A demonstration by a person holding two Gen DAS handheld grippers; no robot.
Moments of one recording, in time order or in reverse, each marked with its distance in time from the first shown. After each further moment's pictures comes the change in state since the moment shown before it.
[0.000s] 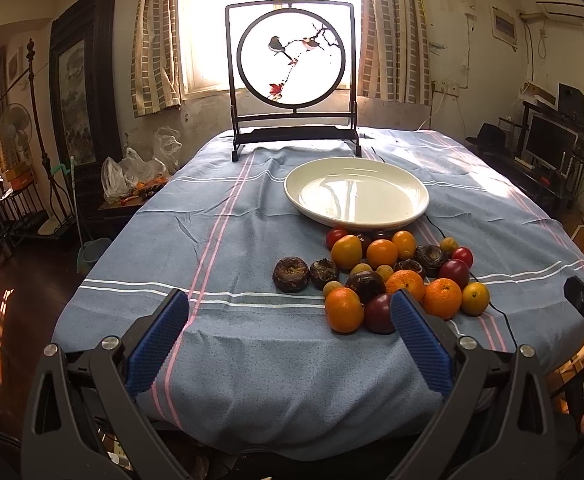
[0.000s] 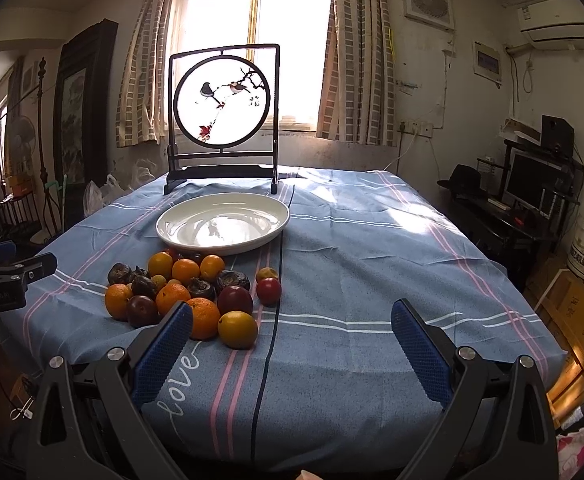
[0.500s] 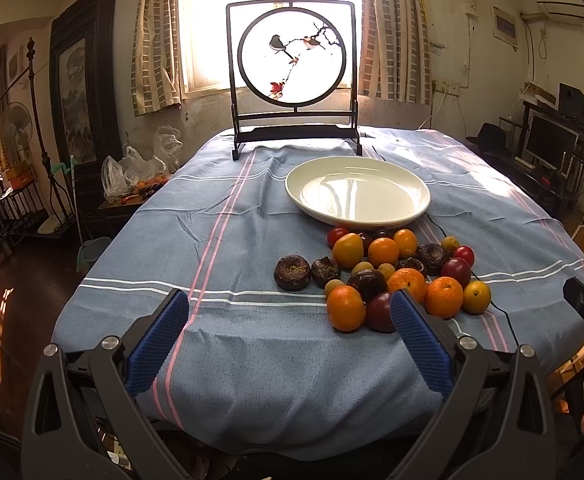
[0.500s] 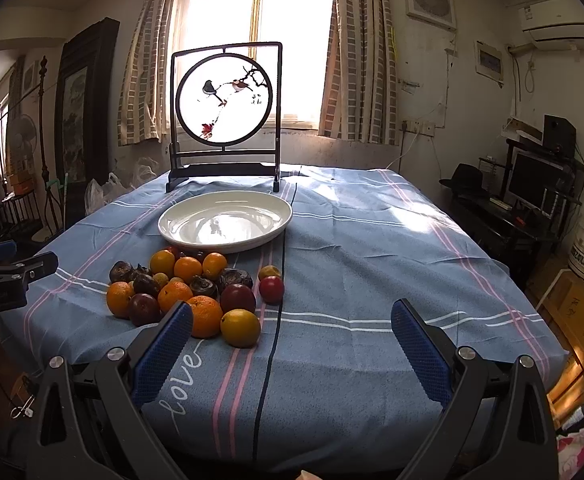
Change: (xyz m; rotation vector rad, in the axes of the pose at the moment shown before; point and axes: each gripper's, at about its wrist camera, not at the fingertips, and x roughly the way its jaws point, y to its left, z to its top) left arm 0.000 0.003 0.001 0.001 0.002 -0.001; right arm 0.002 0.001 0.001 -0.008 0.009 0.013
